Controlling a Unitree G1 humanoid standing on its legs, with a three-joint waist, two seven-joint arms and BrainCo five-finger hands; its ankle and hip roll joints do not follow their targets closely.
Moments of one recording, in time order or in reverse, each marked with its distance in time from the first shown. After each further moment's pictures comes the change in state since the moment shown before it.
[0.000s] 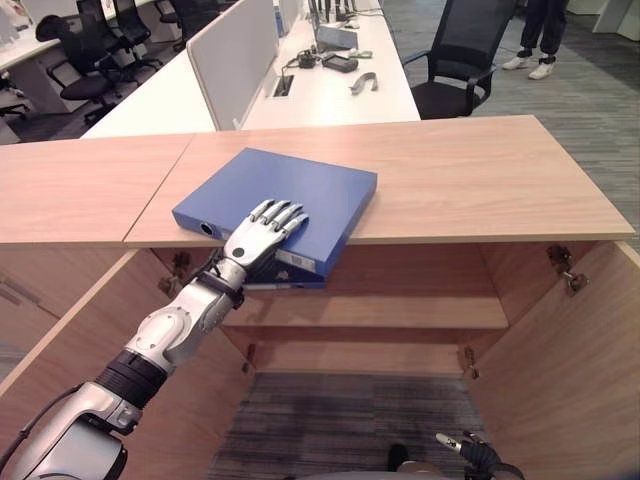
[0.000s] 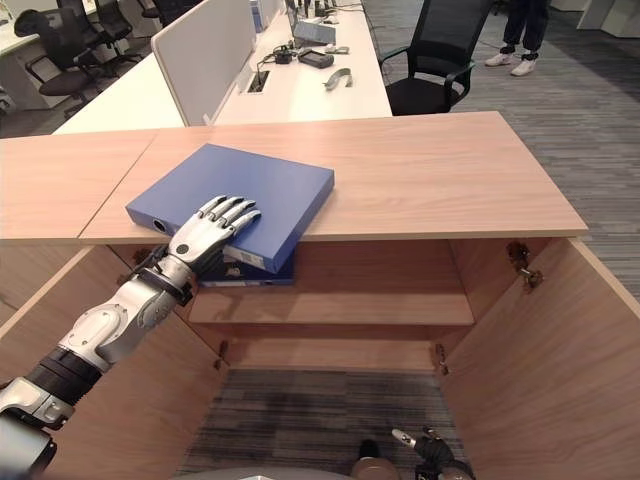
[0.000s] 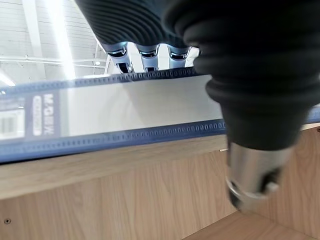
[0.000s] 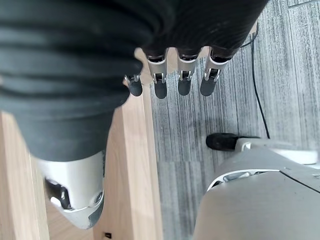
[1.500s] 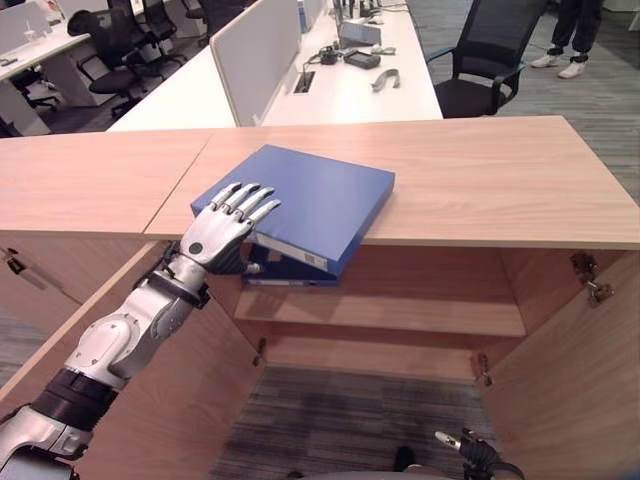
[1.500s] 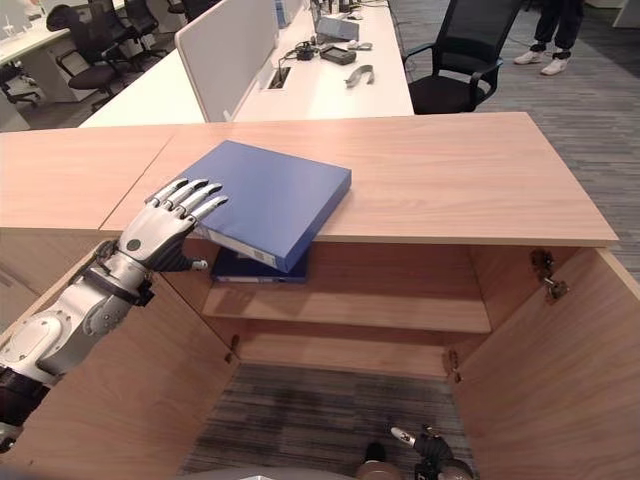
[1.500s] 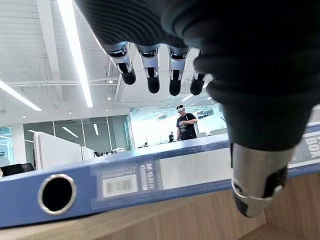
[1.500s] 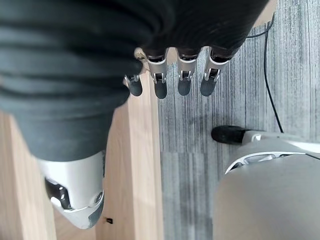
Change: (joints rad) left arm 0.138 0.143 0.170 -0.174 -0.058 -0.057 0.016; right arm 0.009 -0.001 0.000 -0.031 -0.001 -0.003 0.013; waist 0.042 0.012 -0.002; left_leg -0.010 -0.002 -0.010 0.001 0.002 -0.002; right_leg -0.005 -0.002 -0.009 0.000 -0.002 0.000
